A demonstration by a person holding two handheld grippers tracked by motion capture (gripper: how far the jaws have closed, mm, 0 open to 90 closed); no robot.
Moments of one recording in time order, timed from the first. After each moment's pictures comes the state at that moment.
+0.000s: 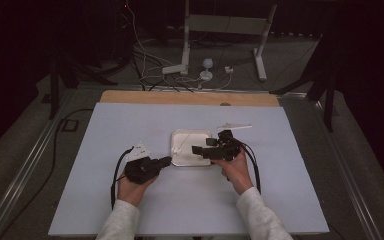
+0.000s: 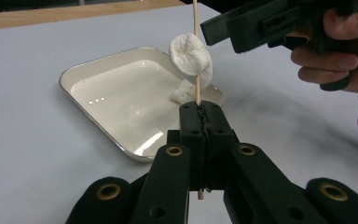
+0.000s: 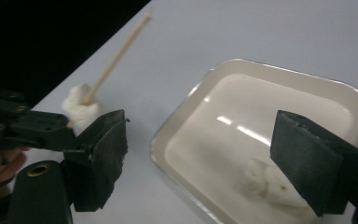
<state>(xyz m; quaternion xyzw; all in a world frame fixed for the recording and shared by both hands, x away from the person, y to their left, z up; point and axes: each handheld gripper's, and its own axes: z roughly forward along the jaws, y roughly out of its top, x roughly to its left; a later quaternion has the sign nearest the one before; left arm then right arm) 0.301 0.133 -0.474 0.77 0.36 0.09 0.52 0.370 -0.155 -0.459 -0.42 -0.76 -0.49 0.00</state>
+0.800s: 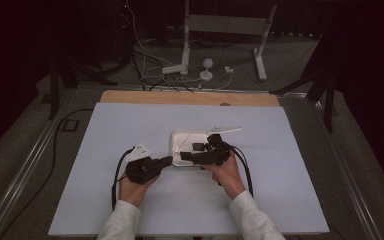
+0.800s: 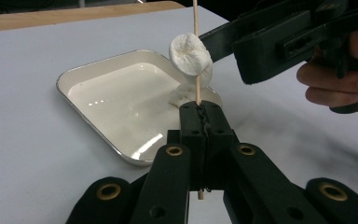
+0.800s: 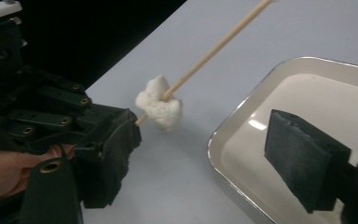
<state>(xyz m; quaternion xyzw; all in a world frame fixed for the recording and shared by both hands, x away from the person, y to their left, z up) 0.300 0.130 -0.474 0.77 0.36 0.09 0.52 0.357 -0.127 -0.458 -0.39 -0.77 -0.50 0.04</state>
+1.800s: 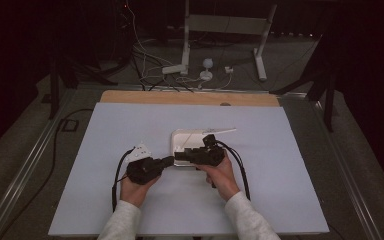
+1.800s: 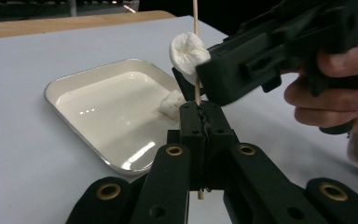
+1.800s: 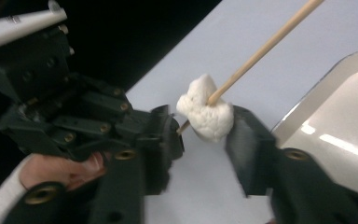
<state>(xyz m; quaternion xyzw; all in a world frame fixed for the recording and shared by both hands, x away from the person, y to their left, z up) 0.299 0.128 -0.474 0.76 0.35 0.08 0.55 0.357 -0.115 -0.463 -0.37 -0.75 -0.53 0.12</state>
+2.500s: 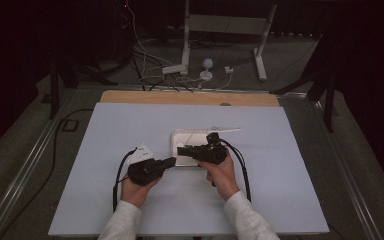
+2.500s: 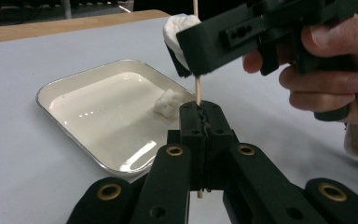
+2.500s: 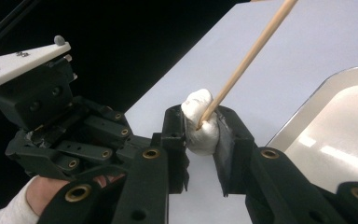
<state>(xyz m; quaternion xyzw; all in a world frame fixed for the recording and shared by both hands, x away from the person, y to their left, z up) 0.297 0.125 -0.473 0.77 0.33 0.09 0.54 0.357 -0.121 -0.457 -0.38 -0.73 -0.56 0.11</state>
